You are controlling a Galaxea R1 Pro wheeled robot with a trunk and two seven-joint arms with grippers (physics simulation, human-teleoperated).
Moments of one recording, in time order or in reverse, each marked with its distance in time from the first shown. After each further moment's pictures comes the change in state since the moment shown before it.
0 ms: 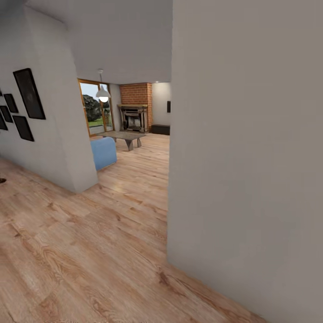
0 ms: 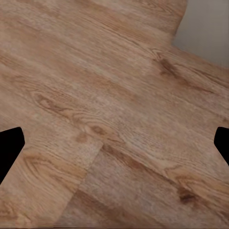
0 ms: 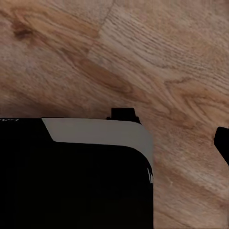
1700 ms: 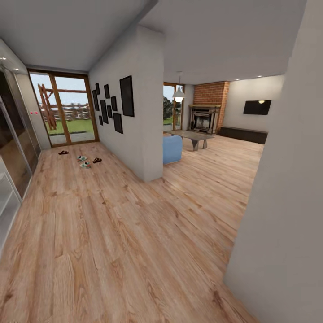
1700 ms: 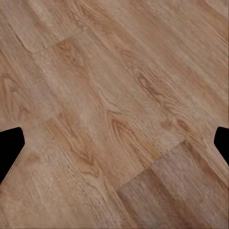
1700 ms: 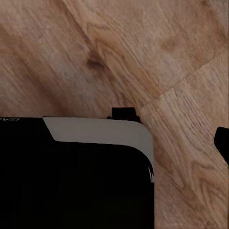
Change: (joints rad) left arm 0.000 0.000 0.000 0.001 0.002 -0.001 0.000; right arm 0.000 0.002 0.001 0.001 0.001 0.000 0.000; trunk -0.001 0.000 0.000
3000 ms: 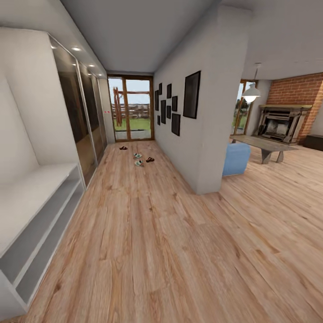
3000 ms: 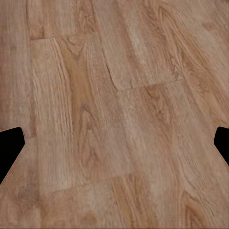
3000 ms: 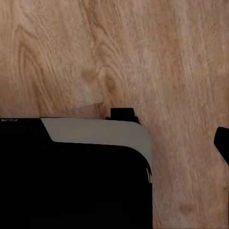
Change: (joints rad) left arm 0.000 0.002 0.001 0.000 0.002 0.000 0.000; right arm 0.000 -0.003 -0.002 -0.001 -0.001 0.000 0.000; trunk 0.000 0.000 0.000
